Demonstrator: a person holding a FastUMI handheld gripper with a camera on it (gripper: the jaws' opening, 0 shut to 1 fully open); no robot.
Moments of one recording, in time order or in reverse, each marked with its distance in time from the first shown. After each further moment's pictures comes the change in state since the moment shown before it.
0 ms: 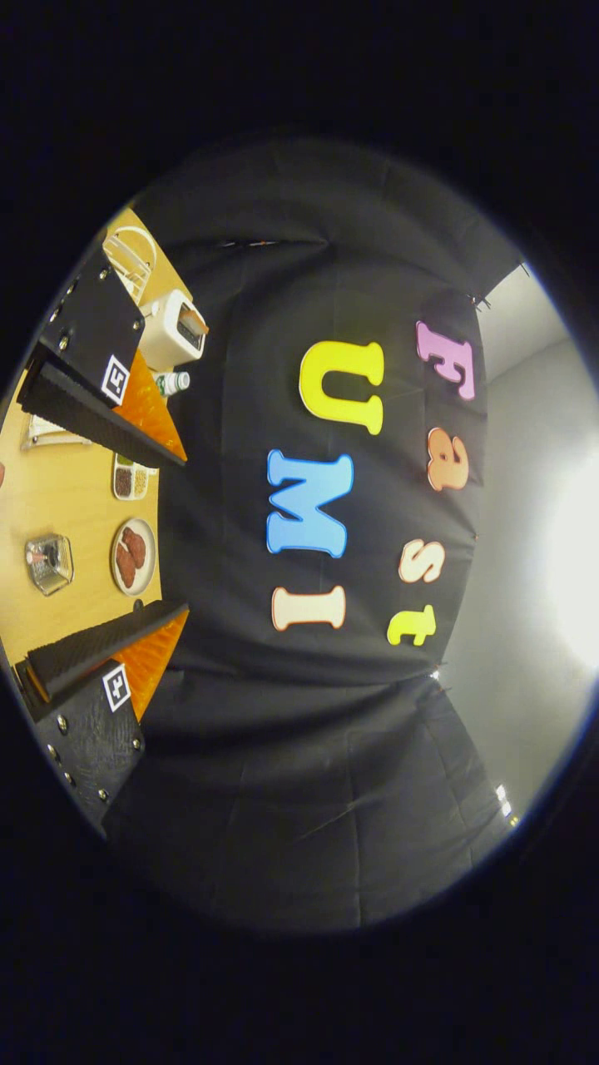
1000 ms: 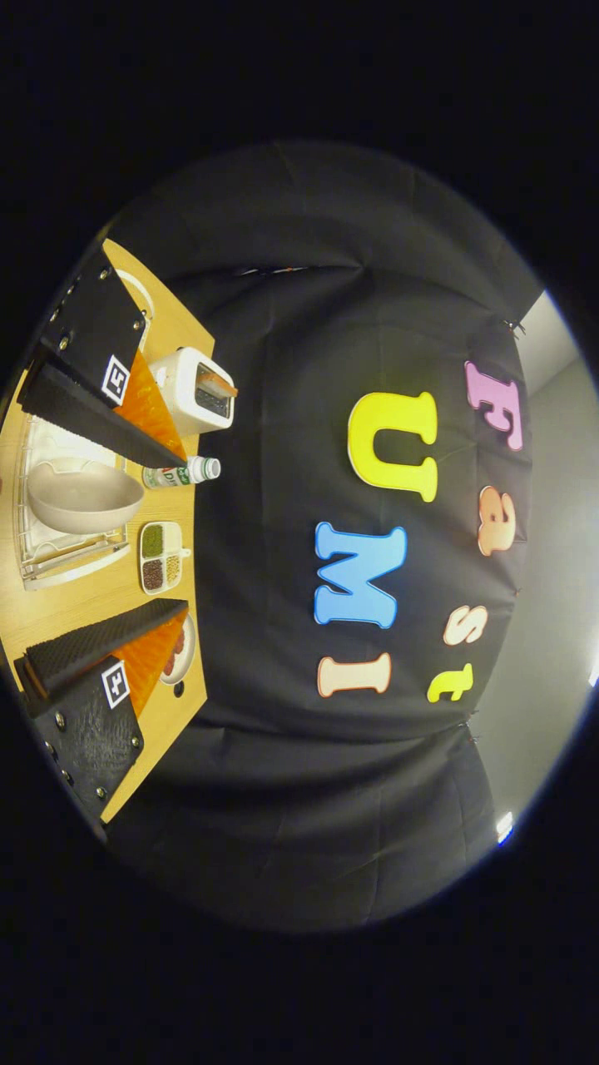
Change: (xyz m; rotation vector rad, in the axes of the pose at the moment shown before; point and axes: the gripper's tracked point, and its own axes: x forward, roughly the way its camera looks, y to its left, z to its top) arm 0.048 0.170 -0.076 0.004 0.190 0.043
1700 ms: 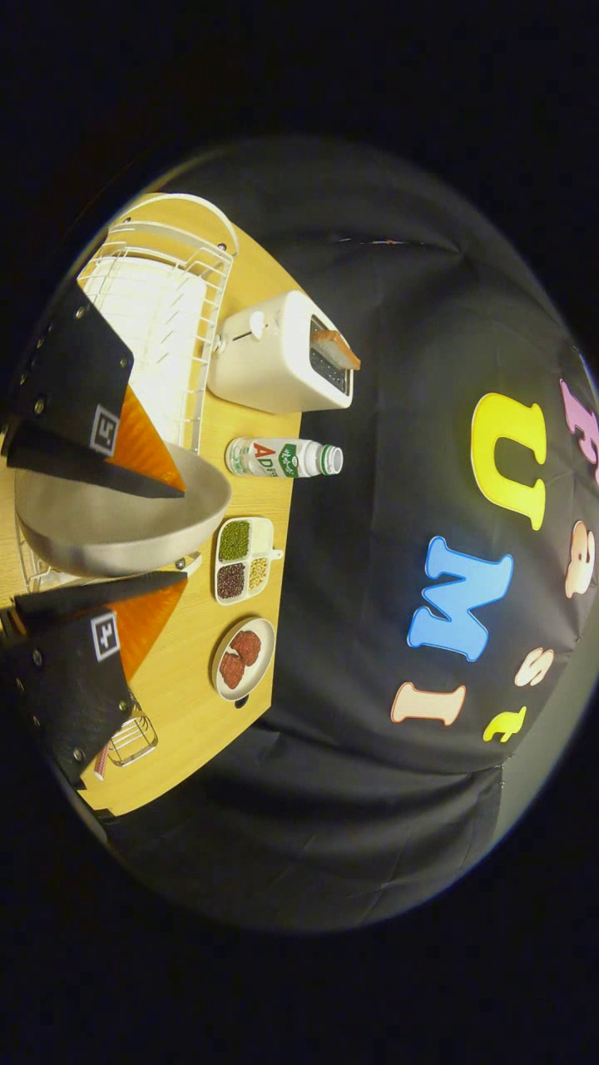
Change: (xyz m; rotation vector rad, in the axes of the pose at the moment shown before) arm 0.070 0.018 -0.109 -0.121 0.307 -0.063
